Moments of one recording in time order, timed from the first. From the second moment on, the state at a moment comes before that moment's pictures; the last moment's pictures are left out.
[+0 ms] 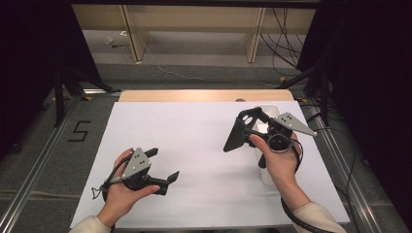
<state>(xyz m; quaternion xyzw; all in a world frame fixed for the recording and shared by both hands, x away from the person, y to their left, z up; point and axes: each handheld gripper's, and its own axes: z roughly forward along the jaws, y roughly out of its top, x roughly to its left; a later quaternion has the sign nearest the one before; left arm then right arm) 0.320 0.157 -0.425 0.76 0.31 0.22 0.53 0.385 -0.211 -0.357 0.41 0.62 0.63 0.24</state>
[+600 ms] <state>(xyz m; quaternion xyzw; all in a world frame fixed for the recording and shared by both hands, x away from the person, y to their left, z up) 0.320 0.157 -0.424 0.76 0.31 0.22 0.53 0.386 -0.218 -0.353 0.41 0.61 0.63 0.25</state>
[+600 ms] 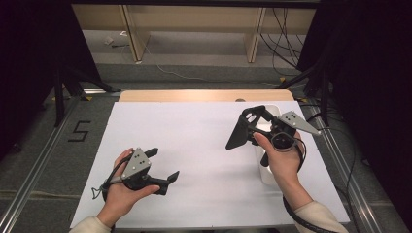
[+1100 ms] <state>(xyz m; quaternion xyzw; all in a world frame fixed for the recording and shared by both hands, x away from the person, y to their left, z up) 0.320 0.158 -0.425 0.76 0.31 0.22 0.53 0.387 -0.224 -0.349 0.42 0.60 0.63 0.25</state>
